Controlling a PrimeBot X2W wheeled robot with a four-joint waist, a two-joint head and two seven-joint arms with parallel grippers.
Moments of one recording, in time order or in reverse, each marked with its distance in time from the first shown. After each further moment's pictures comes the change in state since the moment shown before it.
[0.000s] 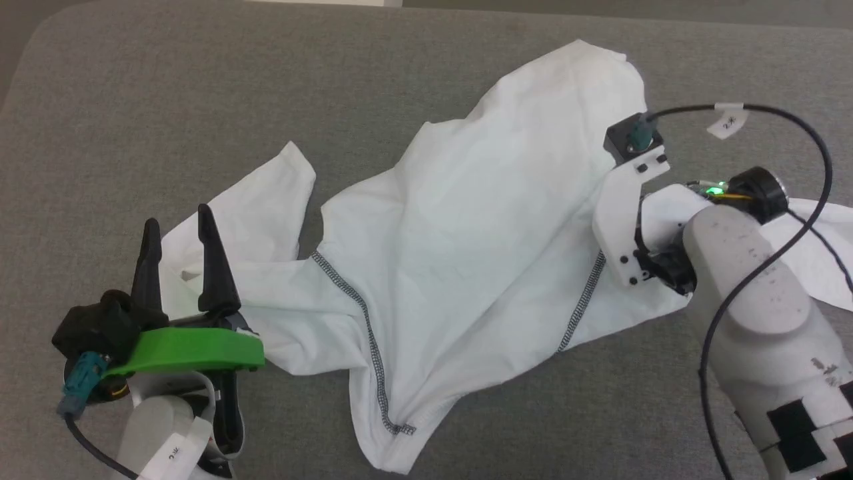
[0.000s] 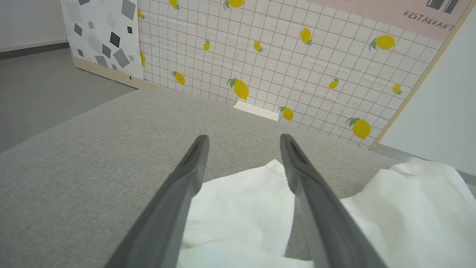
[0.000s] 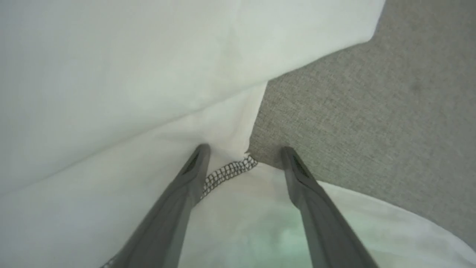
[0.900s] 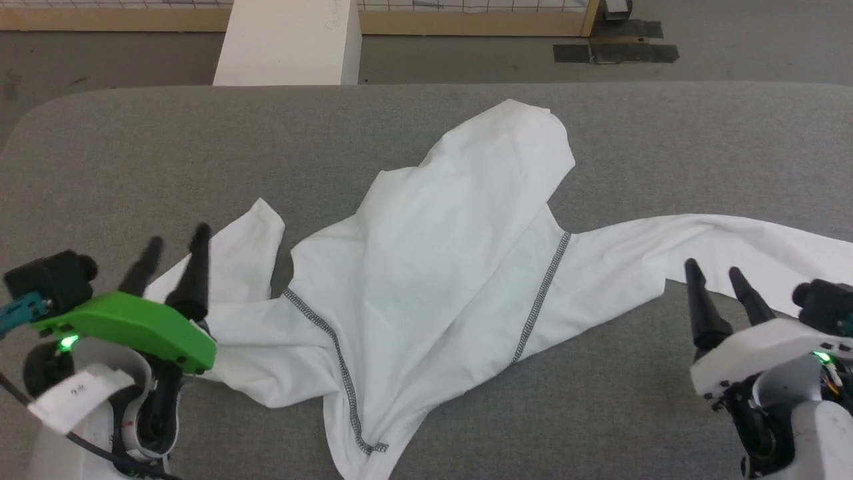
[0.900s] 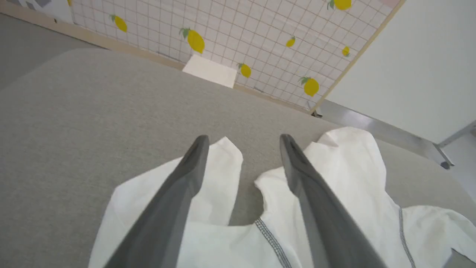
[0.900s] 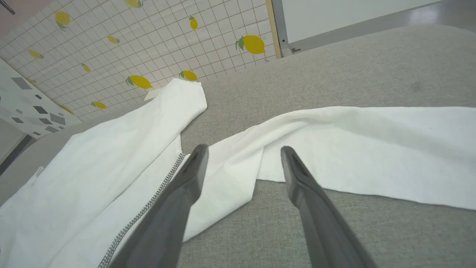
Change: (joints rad) left arm 0.021 0.163 -0.009 -0.151 -0.278 0.016 0.557; right arm 0.607 0.102 -0.487 -0.463 0.258 0.002 -0.666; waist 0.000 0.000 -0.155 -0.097
